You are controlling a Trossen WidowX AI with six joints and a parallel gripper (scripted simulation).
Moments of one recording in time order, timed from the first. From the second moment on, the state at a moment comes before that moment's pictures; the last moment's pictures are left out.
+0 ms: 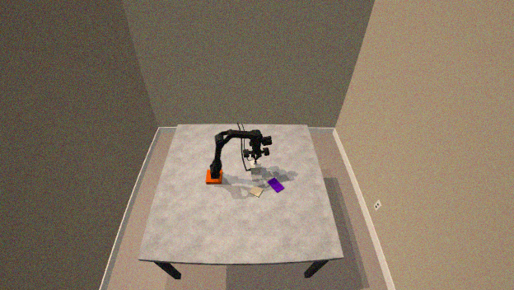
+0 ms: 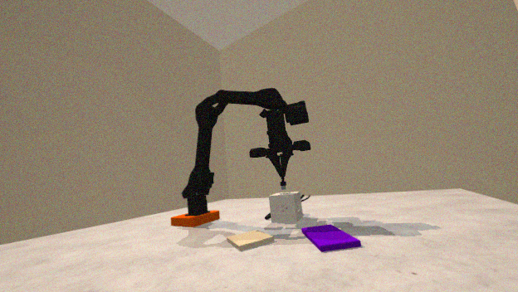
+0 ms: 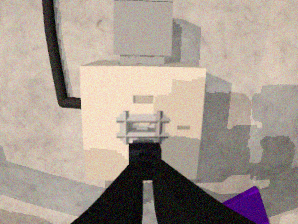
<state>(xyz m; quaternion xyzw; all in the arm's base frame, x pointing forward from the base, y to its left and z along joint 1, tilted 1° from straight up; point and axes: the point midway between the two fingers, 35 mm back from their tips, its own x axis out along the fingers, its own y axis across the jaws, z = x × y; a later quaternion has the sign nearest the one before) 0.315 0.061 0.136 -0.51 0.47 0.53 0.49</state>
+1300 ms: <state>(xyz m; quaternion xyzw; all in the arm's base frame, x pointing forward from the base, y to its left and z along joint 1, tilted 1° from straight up) 0.314 0.063 0.131 -0.50 0.46 0.53 0.50</state>
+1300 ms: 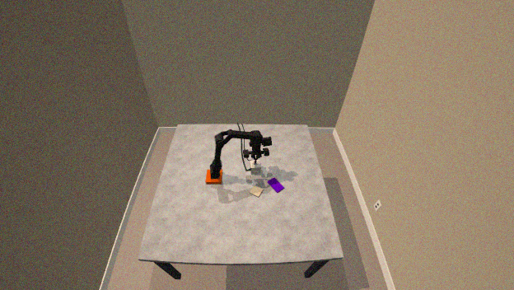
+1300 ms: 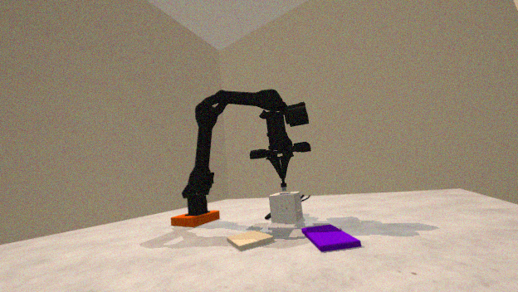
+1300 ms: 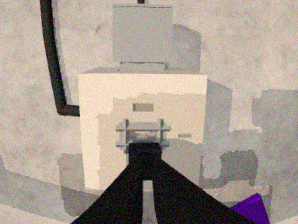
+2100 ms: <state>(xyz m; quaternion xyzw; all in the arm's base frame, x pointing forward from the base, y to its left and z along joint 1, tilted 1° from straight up) 0.314 0.063 0.128 -0.50 0.46 0.53 0.50</state>
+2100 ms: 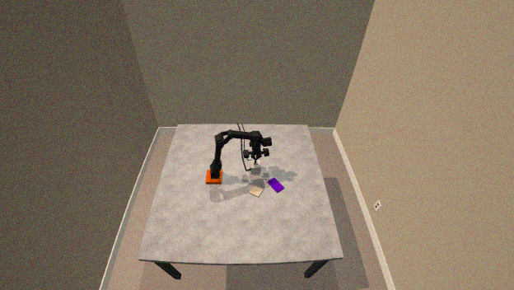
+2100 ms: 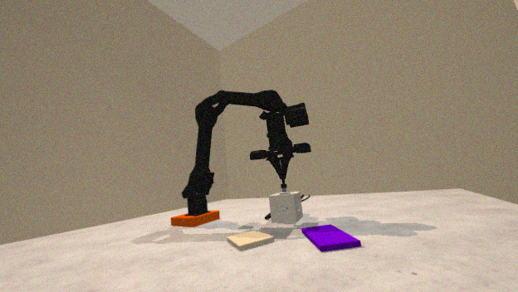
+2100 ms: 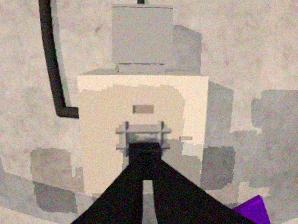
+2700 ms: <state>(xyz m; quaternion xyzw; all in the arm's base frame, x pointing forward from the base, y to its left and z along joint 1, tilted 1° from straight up) 0.314 0.063 0.126 -0.50 0.46 0.53 0.50</state>
